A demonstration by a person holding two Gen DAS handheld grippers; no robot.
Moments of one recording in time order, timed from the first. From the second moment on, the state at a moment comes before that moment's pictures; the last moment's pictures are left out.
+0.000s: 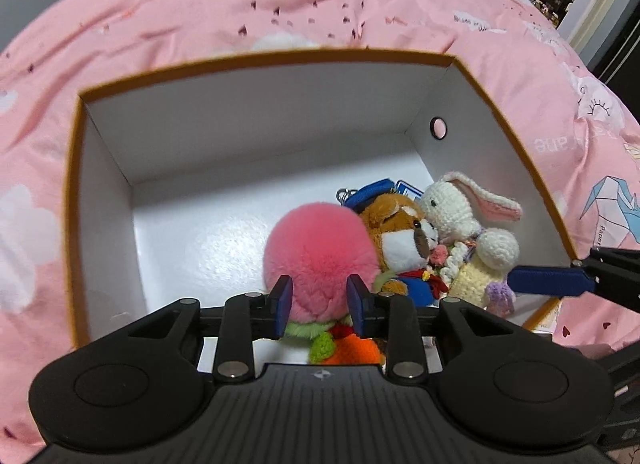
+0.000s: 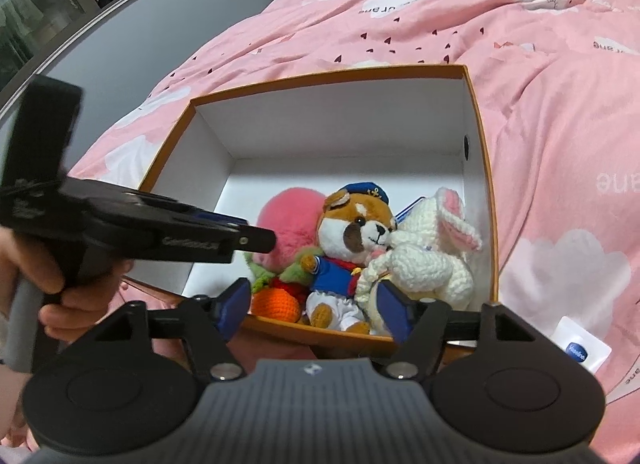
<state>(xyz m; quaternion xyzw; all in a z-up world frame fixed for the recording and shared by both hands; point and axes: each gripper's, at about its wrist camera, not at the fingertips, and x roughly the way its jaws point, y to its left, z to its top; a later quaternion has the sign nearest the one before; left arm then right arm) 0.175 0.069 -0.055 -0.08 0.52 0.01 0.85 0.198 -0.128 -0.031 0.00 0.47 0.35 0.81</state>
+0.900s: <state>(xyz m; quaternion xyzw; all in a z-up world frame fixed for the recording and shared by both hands) 0.083 0.038 -0.010 -0.06 0.48 -0.06 0.88 0.138 -0.156 0.002 -0.04 0.40 0.30 0.86</state>
